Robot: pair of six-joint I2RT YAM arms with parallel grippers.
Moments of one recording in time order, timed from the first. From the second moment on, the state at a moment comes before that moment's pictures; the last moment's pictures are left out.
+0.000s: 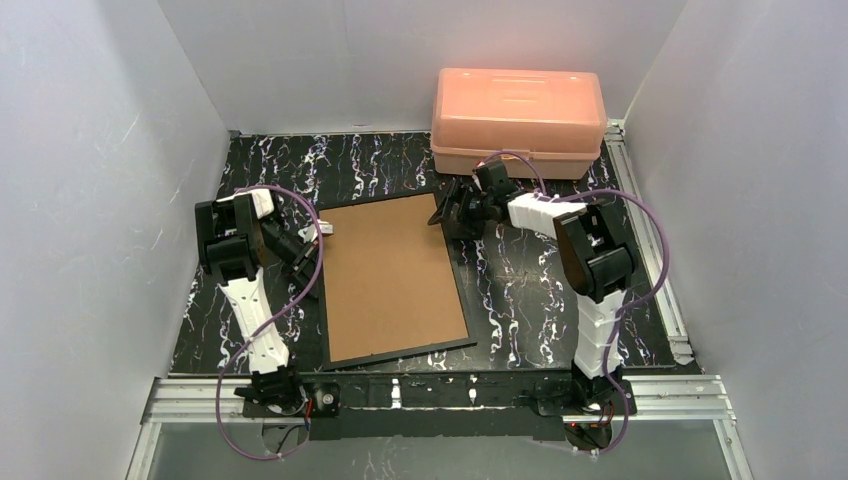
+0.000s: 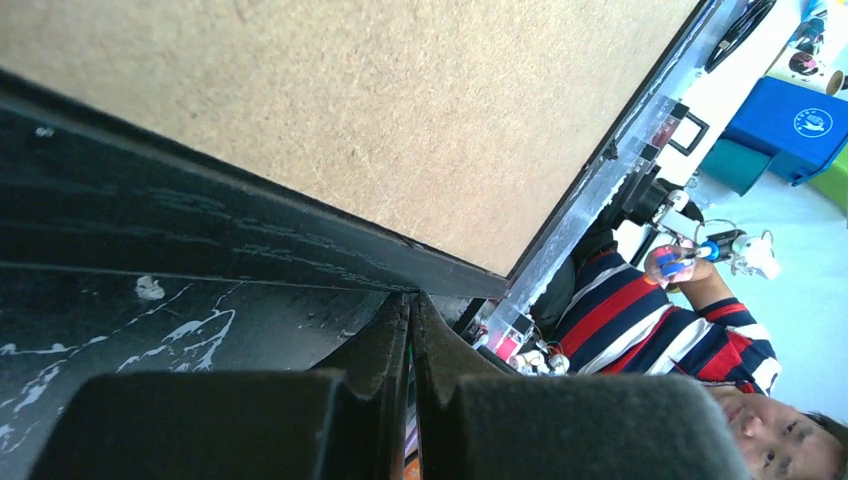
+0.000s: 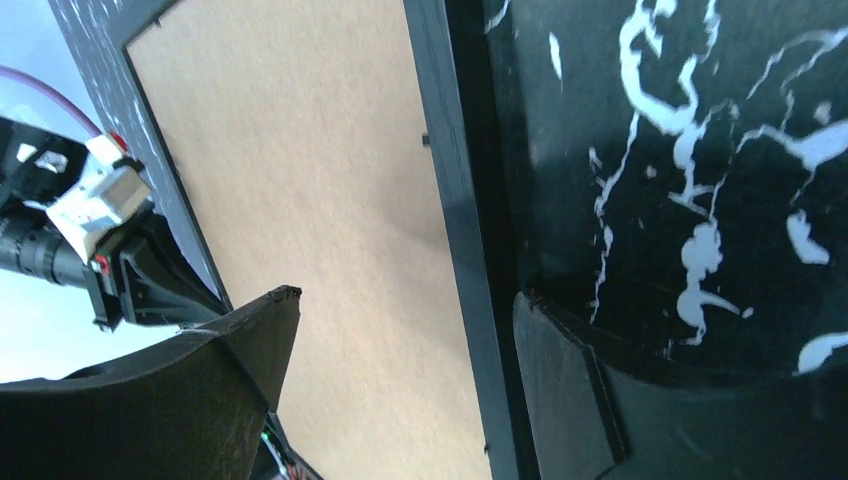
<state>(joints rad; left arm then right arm) 0.18 2.20 1.42 -1.44 0.60 0.83 0.46 2.03 1.30 -0.10 -0.45 0.83</state>
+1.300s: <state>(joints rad) 0.17 2.17 1.40 -1.40 0.58 0.78 0.40 1.94 1.14 -0.08 -0.72 0.71</state>
